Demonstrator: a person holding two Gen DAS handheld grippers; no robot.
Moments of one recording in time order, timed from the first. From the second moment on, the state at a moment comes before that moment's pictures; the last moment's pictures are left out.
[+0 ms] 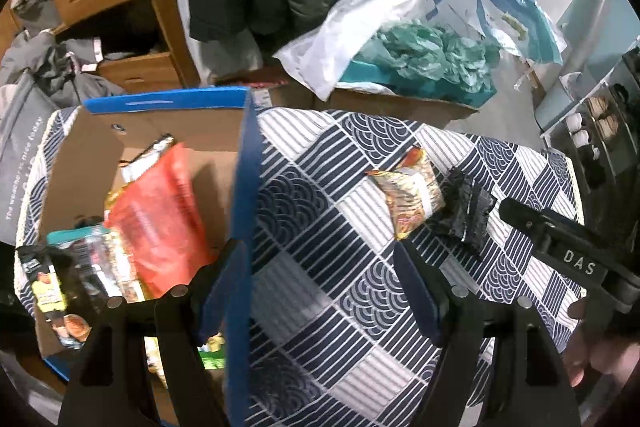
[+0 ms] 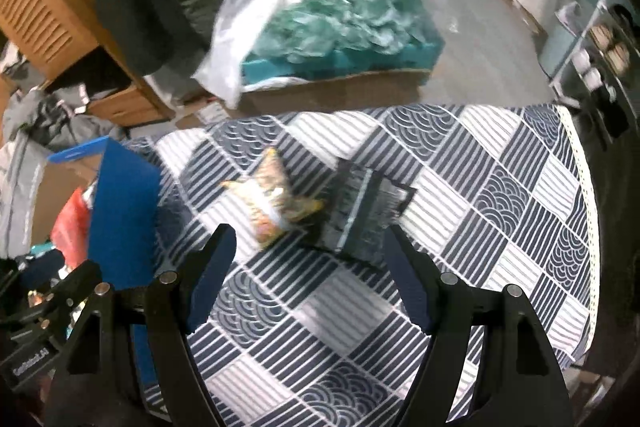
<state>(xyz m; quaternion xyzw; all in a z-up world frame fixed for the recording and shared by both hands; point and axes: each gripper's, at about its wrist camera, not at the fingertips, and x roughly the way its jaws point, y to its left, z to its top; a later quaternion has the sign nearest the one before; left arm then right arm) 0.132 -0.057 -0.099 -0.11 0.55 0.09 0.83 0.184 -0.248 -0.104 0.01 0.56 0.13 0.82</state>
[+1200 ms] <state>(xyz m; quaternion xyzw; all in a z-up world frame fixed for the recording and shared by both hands) 0.225 -0.100 -0.190 -0.19 0.61 0.11 0.76 0.246 -0.276 -0.224 0.04 0.63 0.08 0.77</state>
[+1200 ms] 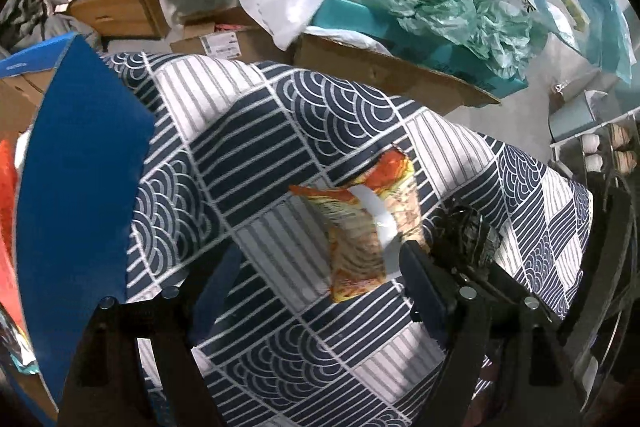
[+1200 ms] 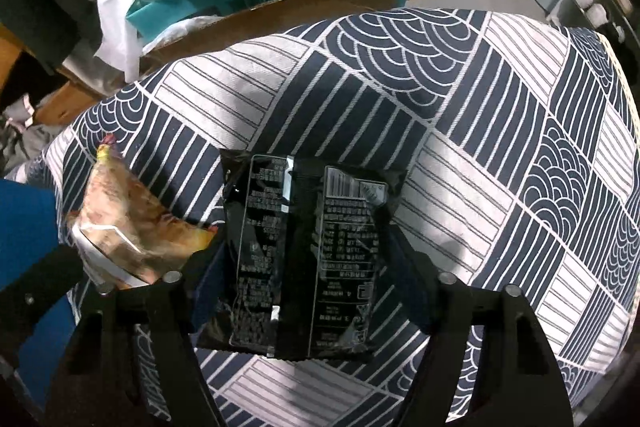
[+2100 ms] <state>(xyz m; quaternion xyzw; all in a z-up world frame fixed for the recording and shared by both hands) 0.248 -0.119 -0.214 -0.17 0.61 0.10 0.77 0.226 -0.308 -0.198 0.02 0.60 0.07 0.80</state>
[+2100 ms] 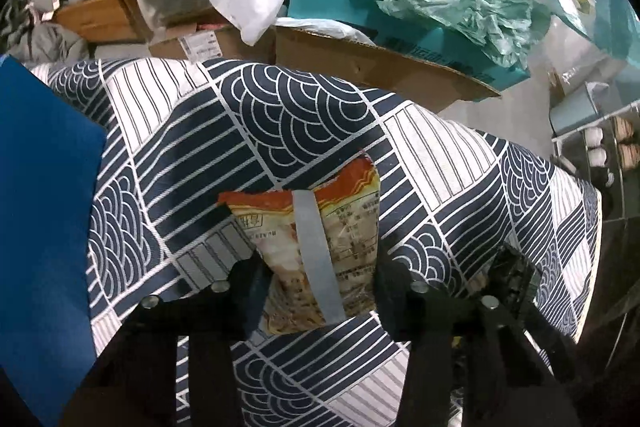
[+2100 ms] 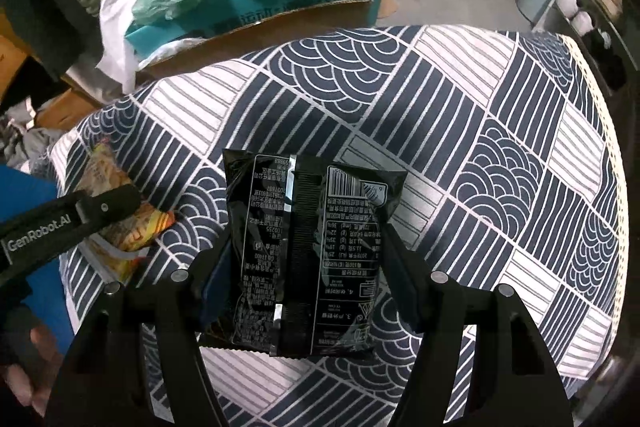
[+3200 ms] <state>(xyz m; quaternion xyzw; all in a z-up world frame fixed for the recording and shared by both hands) 0.145 -0.072 -0.105 -0.11 0.56 0.05 0.82 0.165 -0.250 -0.111 -0.02 0.55 0.17 0.82</state>
